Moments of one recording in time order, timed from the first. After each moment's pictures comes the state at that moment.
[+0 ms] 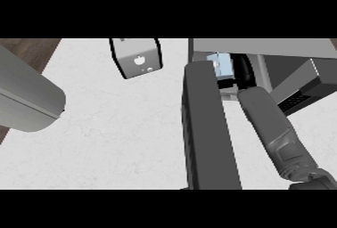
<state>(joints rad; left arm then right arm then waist) 0.51 0.03 0.48 -2.28 0.48 -0.44 -0.02 -0.96 -0.13 -0.21 -0.33 0.36 -0.36 -0.64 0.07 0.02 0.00</state>
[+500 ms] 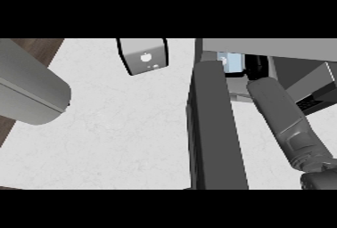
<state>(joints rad) 0.46 0.05 0.48 -2.23 0.46 -0.46 -0.02 -1.04 -0.20 -0.23 -0.23 0.41 -0.57 -0.69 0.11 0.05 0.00</state>
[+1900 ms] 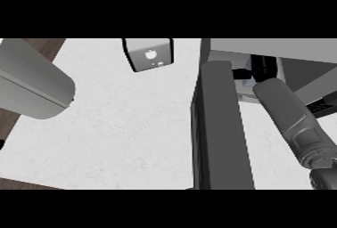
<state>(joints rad) 0.36 0.08 0.39 -2.14 0.34 -0.50 -0.04 -1.07 -0.26 -0.20 -0.10 0.50 -0.69 -0.65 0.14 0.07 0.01</state>
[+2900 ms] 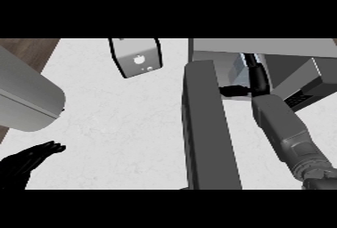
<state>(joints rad) 0.29 0.04 0.21 -2.11 0.27 -0.56 -0.02 -0.97 -0.21 -0.40 -0.11 0.28 -0.21 -0.88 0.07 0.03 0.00</state>
